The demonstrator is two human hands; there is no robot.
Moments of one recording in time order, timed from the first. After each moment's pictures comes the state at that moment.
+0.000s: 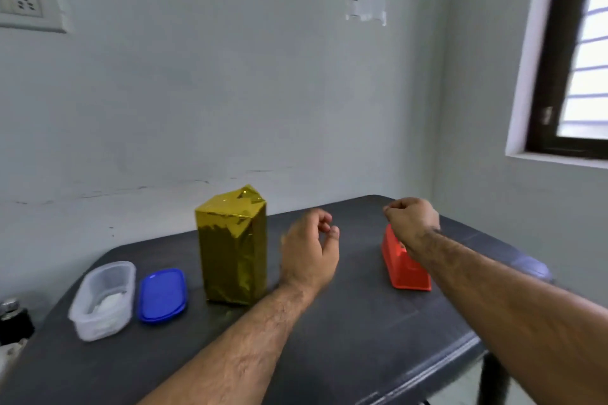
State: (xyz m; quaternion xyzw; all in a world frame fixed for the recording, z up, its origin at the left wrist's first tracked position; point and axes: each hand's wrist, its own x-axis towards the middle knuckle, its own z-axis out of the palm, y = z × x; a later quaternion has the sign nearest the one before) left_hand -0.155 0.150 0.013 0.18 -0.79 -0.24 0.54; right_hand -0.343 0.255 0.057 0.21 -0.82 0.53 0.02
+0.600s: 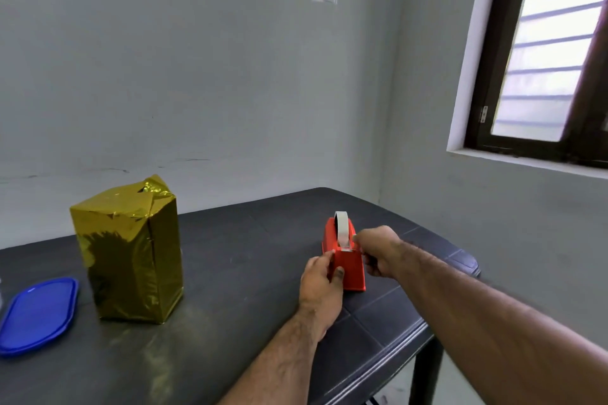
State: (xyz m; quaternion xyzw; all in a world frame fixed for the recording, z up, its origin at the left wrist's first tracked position) left_hand -0.332 0.221 -0.092 0.22 -0.76 -0.50 0.34; right_hand -0.432 0.306 0.015 0.06 -0.82 0.53 -0.20
